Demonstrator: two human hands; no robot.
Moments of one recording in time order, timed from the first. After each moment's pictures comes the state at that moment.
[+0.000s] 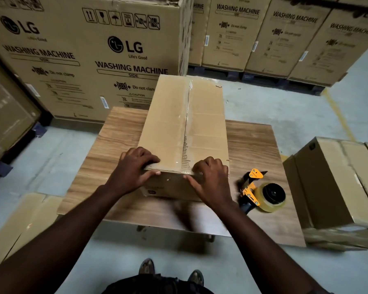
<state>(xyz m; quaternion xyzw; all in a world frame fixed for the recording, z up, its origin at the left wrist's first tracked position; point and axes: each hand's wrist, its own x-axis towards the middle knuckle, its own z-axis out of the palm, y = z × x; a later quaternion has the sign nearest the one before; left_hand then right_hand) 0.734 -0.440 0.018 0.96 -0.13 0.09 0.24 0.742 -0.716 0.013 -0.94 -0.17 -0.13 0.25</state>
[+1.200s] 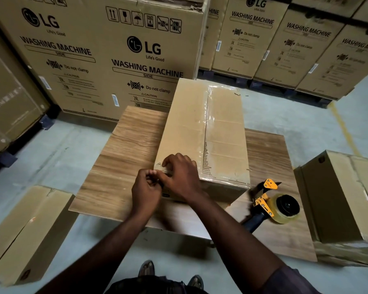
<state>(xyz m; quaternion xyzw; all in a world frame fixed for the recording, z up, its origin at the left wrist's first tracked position) 0.688 -0.467 -0.008 0.77 0.26 0.14 0.57 0.754 -0.574 0.030 -0.93 -0.22 -0.02 0.30</state>
